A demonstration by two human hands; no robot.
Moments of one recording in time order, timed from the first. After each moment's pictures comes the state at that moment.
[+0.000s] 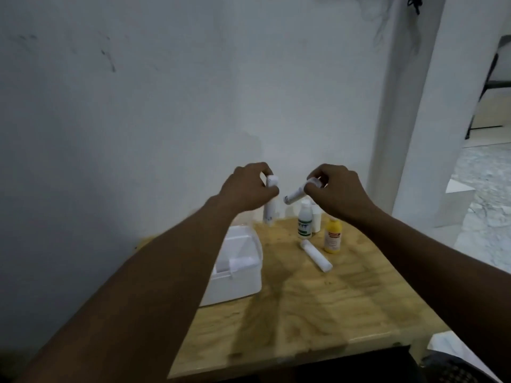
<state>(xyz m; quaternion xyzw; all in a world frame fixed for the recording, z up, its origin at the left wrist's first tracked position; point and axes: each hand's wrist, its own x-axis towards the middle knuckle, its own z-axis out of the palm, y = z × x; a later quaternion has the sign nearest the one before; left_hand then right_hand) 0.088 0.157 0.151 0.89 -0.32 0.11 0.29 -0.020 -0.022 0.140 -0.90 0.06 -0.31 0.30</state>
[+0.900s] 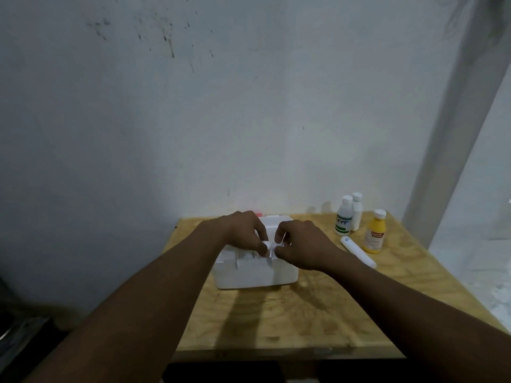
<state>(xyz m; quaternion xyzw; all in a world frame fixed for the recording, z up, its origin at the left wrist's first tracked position) 0.087 0.262 0.090 0.94 -0.29 -0.14 0.10 0.005 0.101 0.061 -0.97 -0.04 -0.07 0.22</state>
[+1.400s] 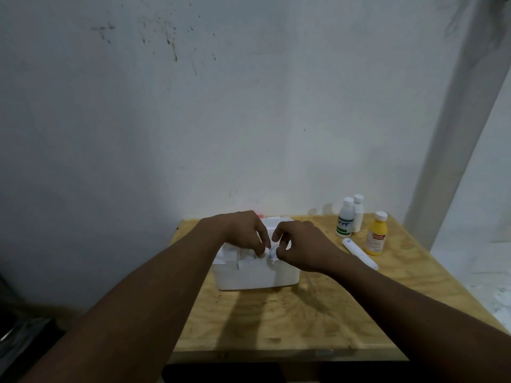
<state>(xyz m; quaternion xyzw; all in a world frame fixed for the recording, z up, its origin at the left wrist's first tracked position) 0.083 0.263 0.101 0.93 -0.31 -0.18 0.11 -0.002 0.103 0.066 -0.97 -0.07 -0.08 0.23</state>
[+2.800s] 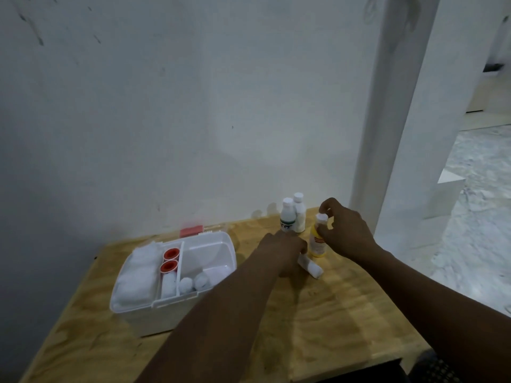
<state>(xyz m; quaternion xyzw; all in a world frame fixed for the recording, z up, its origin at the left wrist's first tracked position) 0.075 0.045 0.016 0.89 -0.44 -0.05 -0.02 -0.001 -0.098 0.034 -0.93 0.17 -0.23 0.25</state>
